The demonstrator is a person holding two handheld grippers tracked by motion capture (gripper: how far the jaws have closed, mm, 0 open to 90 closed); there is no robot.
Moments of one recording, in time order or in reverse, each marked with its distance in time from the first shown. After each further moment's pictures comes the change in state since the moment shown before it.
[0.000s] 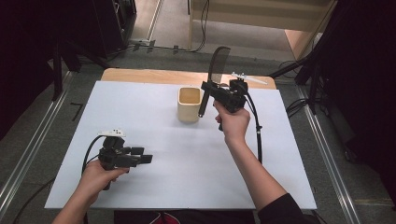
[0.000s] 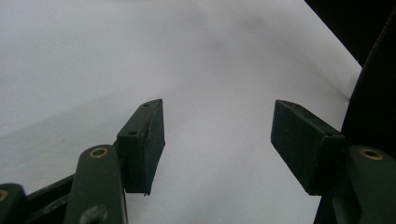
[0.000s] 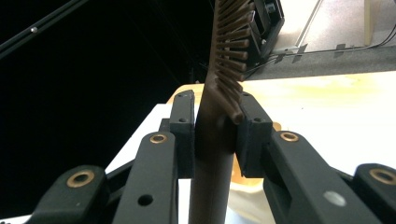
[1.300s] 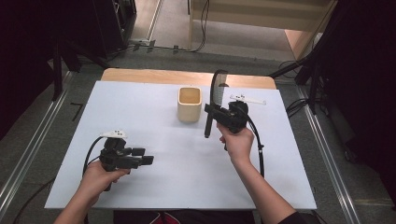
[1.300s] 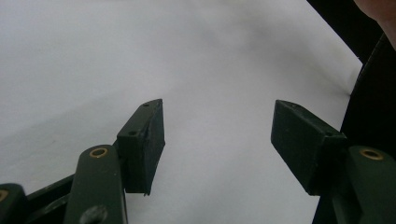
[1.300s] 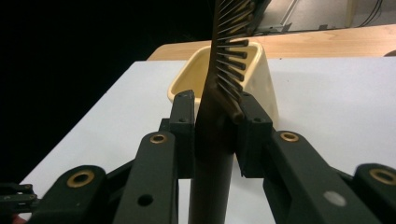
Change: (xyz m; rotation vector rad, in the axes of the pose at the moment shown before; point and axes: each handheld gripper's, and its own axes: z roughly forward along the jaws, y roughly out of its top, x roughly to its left) left arm -0.005 -0.001 0.002 0.001 0.005 0.014; right arm -0.011 -0.054 -0.017 0.089 -0.067 -0.068
